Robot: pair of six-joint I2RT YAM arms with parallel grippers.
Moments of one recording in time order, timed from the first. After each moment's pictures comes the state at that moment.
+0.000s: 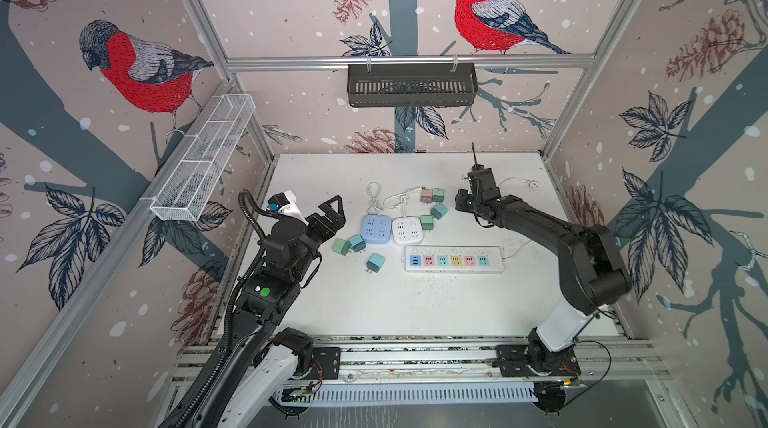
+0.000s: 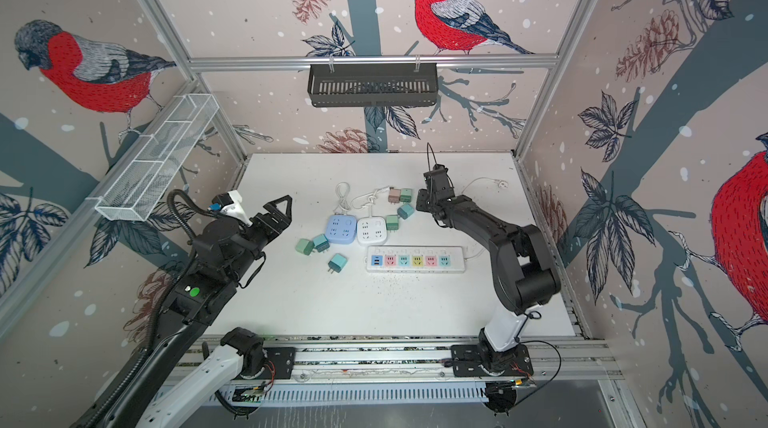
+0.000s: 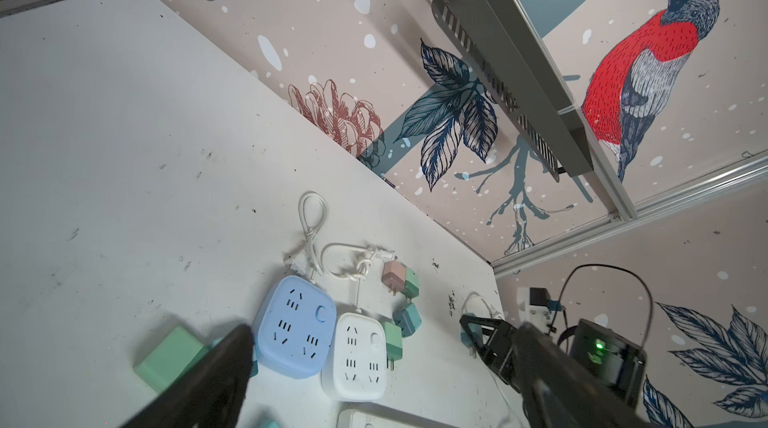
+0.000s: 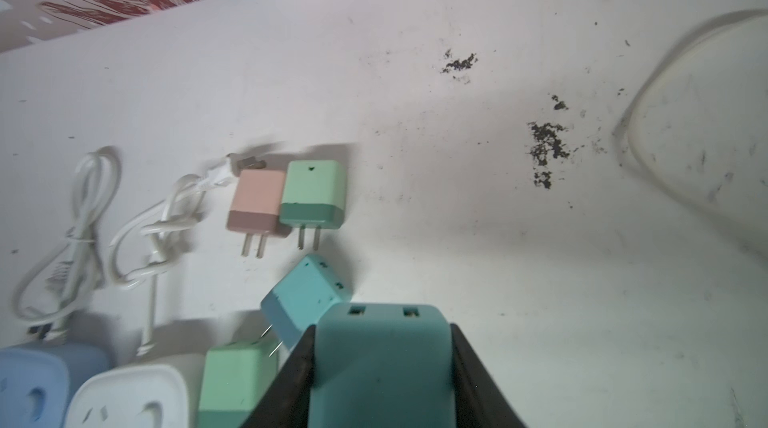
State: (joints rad) left arm -0.38 0.69 0.73 -0.28 -0.14 -0.83; right arm 0.38 1.66 1.06 -0.14 0.08 0.41
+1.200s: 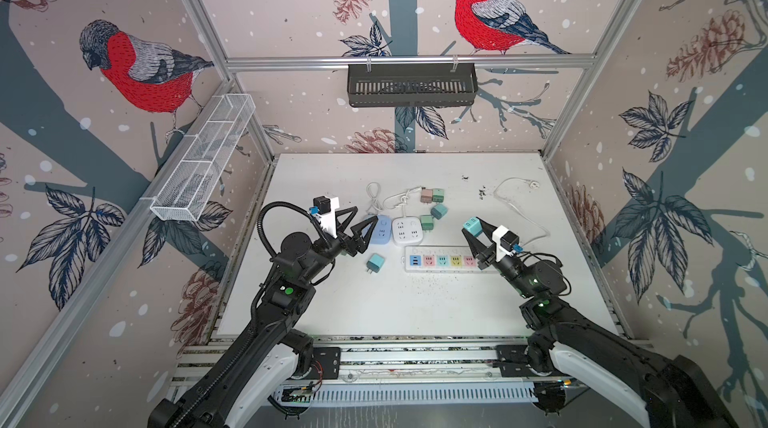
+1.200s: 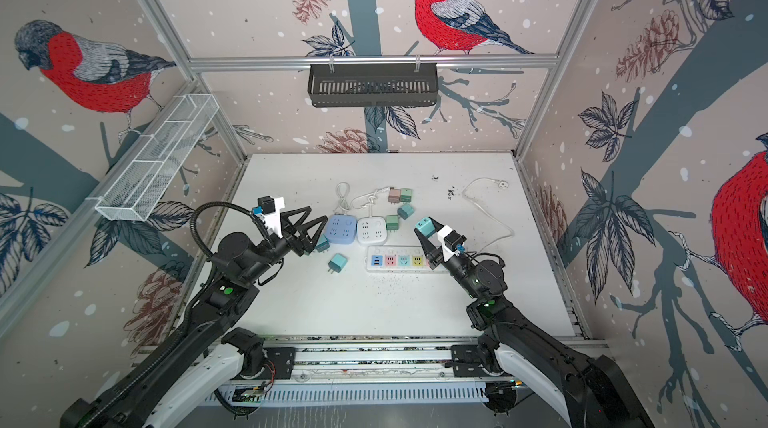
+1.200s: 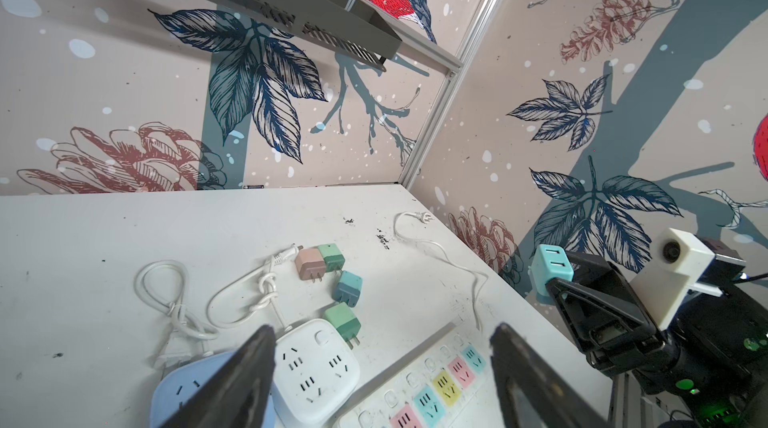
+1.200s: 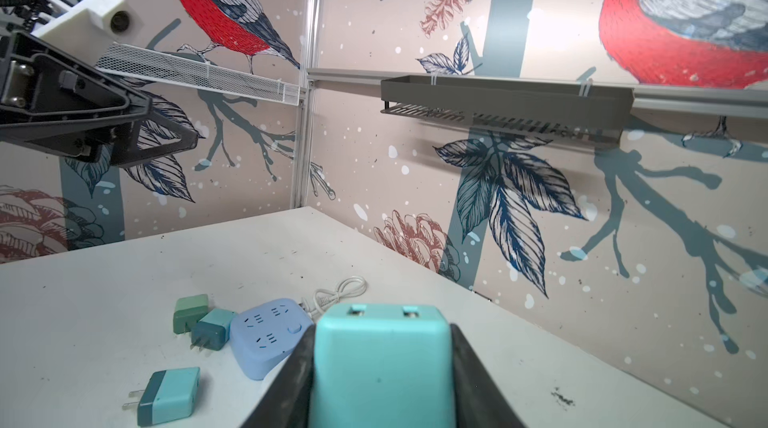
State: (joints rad) left arm -0.38 0.74 0.45 0.34 0.38 -0.40; right arm 0.51 0.82 0.11 0.98 -0.26 -0.14
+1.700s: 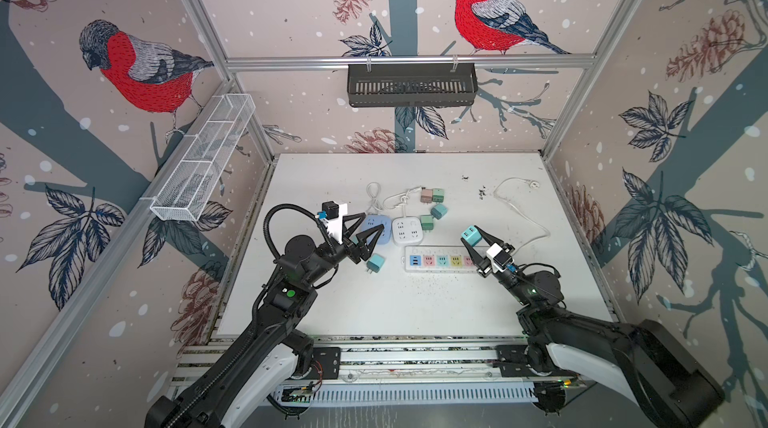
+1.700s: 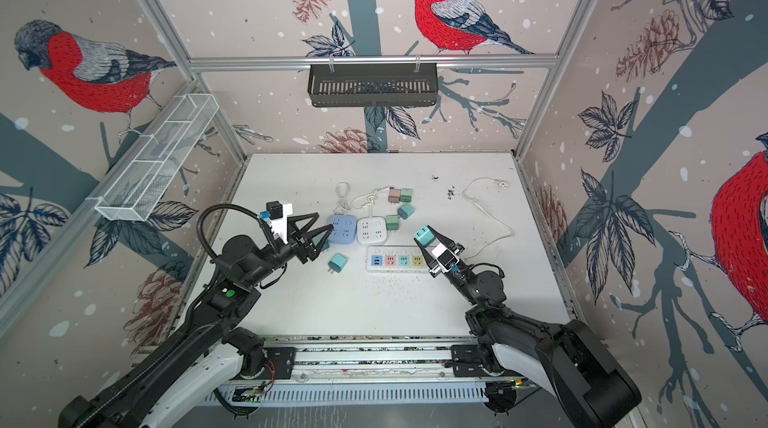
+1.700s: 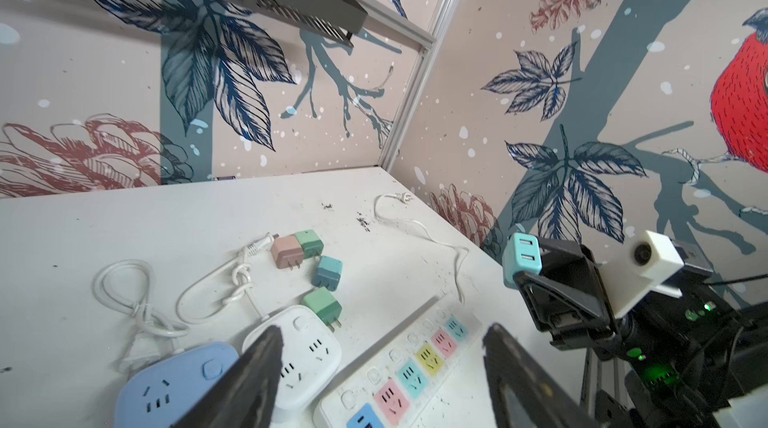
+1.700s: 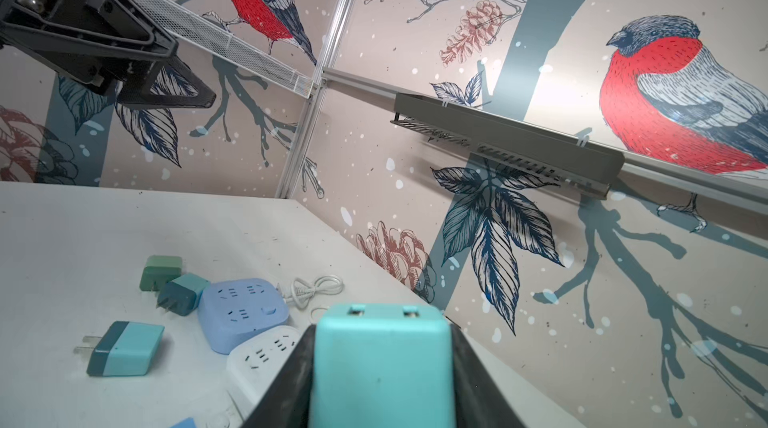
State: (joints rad) left arm -0.45 0.75 0.44 0.32 0.42 -0.35; right arm 0.51 1.09 0.00 1.37 -0.30 -0.34
